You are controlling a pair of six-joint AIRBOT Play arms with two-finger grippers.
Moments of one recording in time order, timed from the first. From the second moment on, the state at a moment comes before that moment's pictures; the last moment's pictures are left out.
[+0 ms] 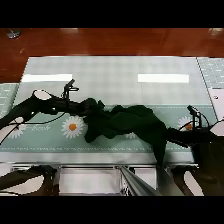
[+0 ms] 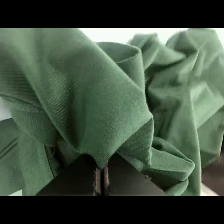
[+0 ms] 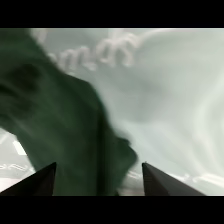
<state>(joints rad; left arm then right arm) -0.18 -1.36 0.77 0.52 -1.00 -1.10 -0.18 -0.73 0.39 -1.13 1.22 1.51</state>
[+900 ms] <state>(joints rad) -0.03 -1.18 1.58 0.64 -1.37 -1.15 0.07 -0.96 1.41 -1.18 1.16 1.42</state>
